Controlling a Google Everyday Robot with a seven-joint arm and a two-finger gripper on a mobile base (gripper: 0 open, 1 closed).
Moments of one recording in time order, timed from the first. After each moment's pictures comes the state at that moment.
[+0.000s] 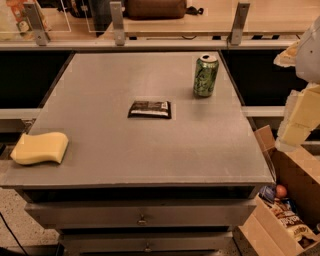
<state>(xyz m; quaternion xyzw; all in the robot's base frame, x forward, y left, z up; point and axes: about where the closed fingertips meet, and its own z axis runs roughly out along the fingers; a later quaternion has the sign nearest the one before) 0.438 -0.217 0.976 -0.60 0.78 -0.03 0.16</state>
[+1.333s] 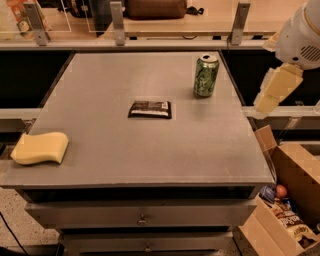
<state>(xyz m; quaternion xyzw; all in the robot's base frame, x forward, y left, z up) 0.522 -0.223 0.966 -0.57 0.79 -0.03 0.22</state>
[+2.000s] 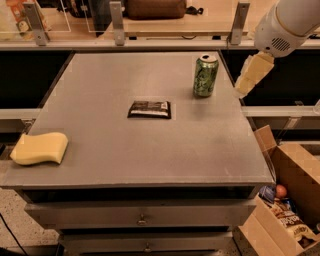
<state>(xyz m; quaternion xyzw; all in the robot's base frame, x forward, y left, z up) 0.613 -0.213 0.952 -0.57 0.78 -0.03 0.27</state>
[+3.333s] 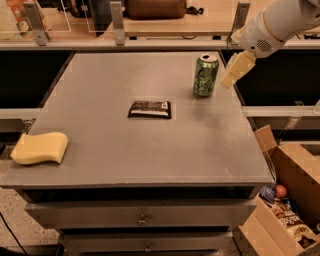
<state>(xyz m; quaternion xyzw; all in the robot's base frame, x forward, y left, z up) 0.663 -0.190 0.931 -0.56 0.76 0.05 0.32</state>
